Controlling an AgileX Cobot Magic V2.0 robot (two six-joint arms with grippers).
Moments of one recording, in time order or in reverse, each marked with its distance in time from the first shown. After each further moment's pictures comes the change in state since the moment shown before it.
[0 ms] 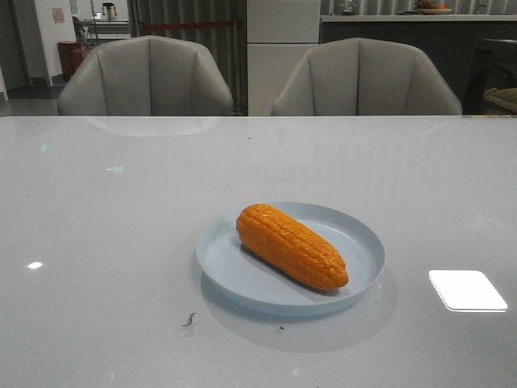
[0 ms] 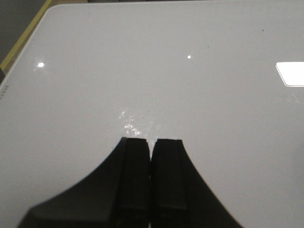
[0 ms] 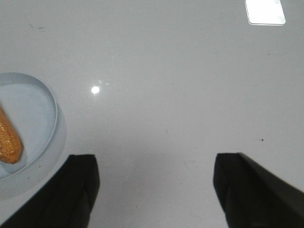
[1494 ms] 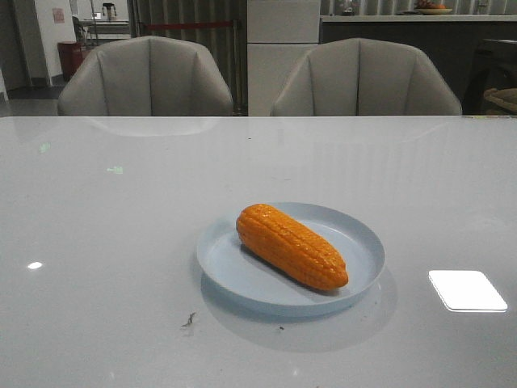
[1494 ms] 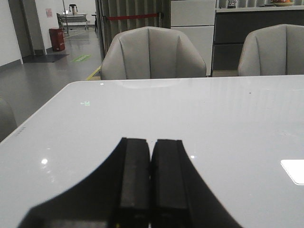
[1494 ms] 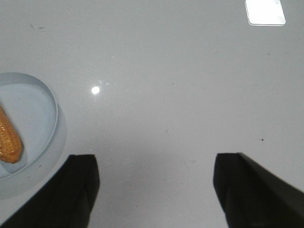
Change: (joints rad) left arm 0.000 -0.756 0.604 0.001 -0.260 0.000; right arm 0.000 0.000 0.002 0.000 0.000 0.000
